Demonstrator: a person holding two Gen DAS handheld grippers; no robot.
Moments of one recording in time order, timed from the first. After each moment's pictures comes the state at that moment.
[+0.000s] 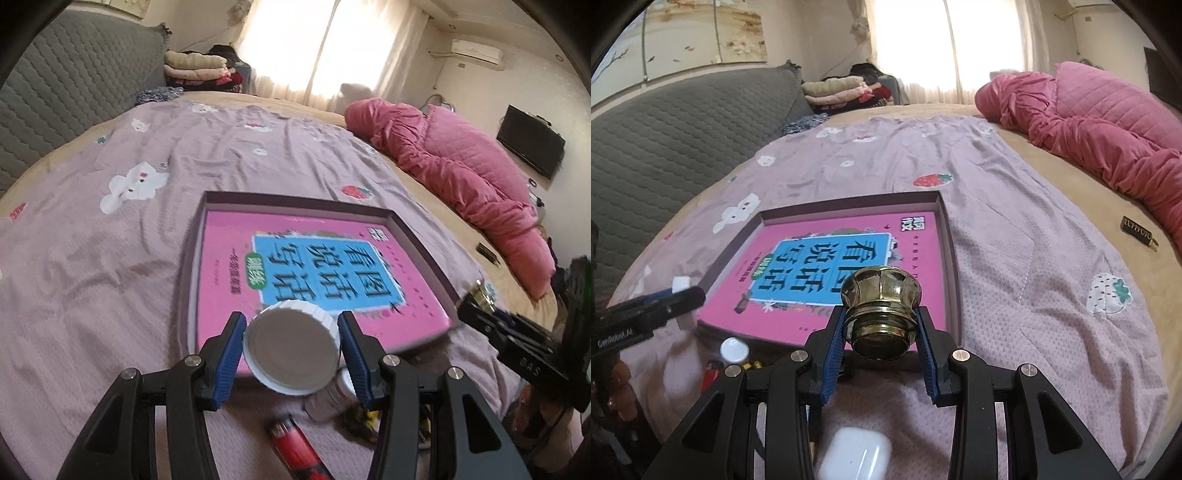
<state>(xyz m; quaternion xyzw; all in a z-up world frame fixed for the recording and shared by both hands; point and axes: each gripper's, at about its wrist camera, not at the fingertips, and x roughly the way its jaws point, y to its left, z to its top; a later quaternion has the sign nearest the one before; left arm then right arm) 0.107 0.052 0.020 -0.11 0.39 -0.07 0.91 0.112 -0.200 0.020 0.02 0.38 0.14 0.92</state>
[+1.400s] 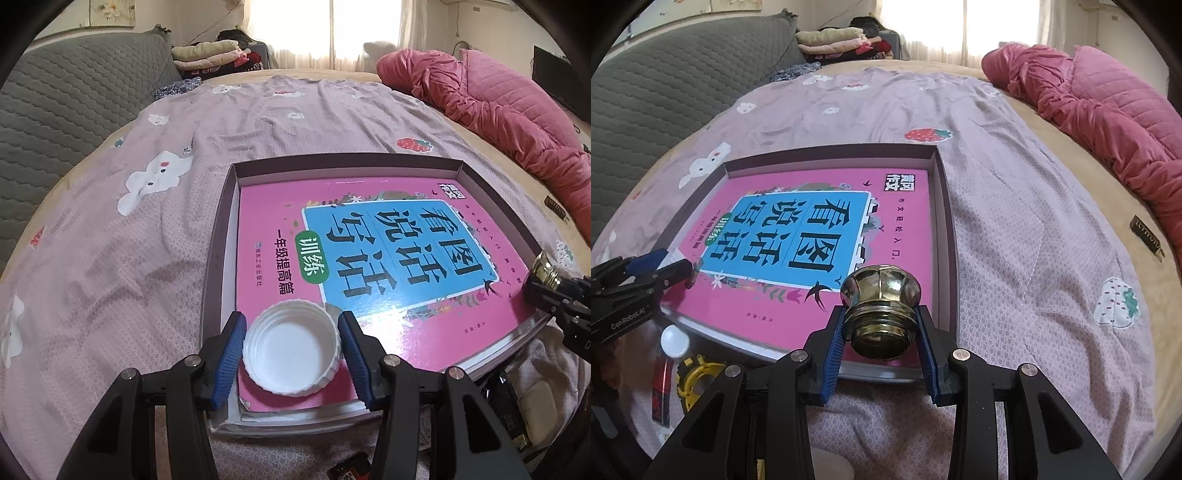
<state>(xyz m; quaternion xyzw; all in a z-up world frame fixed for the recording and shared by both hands) 0.151 0.044 -0.021 0.00 0.45 0.02 0.89 0.158 -0.188 -0.012 -0.05 0.46 0.13 0.88</state>
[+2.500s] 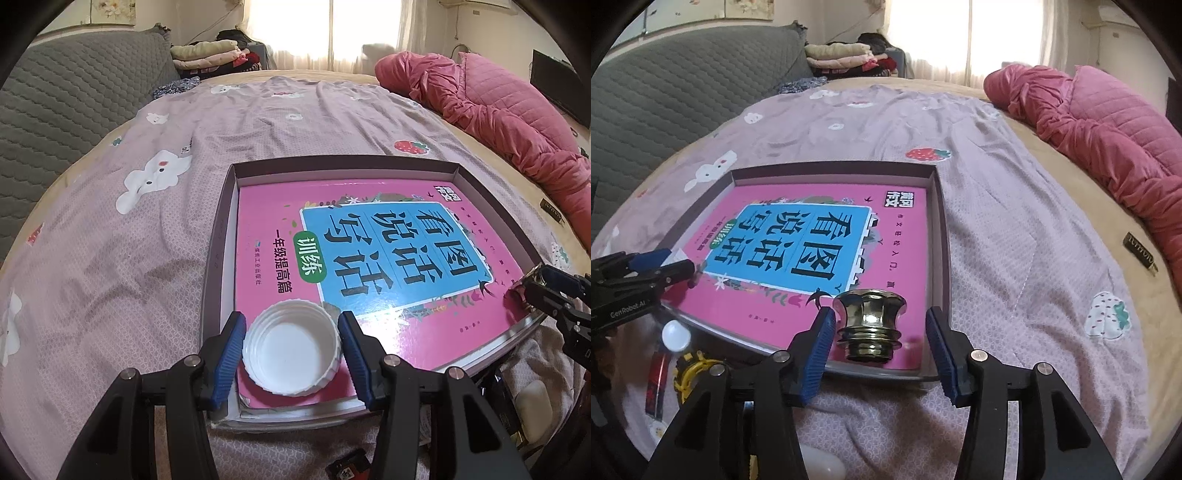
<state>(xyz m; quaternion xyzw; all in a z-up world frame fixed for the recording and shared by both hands) 0.148 0.046 -0.020 0.00 0.45 0.01 0.90 0.147 -0.190 -0.006 -0.06 0.42 0.13 0.90</state>
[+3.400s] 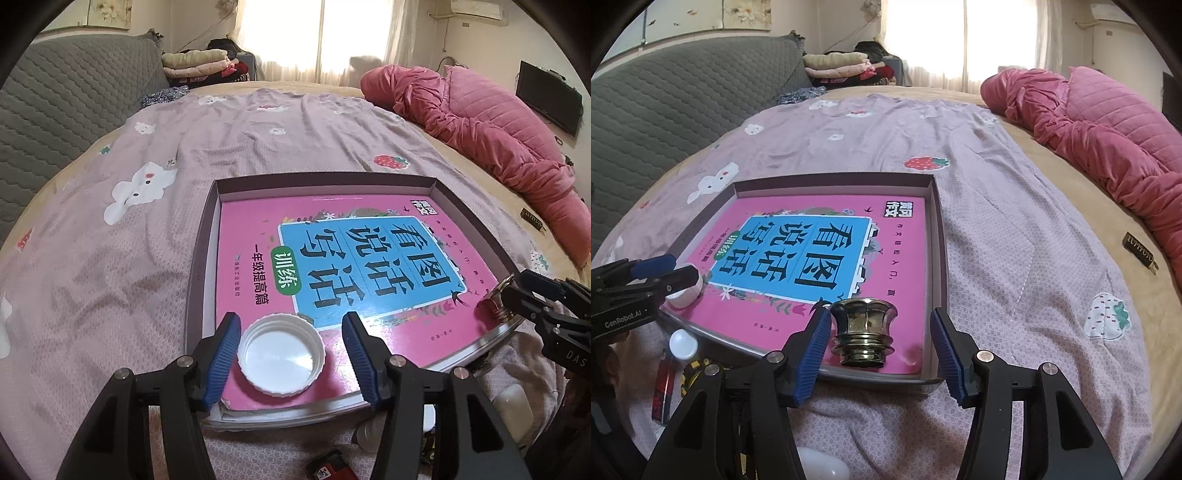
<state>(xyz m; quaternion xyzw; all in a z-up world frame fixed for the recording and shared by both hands) 0.143 0.042 -0.009 -0.02 0.42 -0.02 0.91 0.144 -0.192 0.000 -0.05 0.41 0.13 0.90</state>
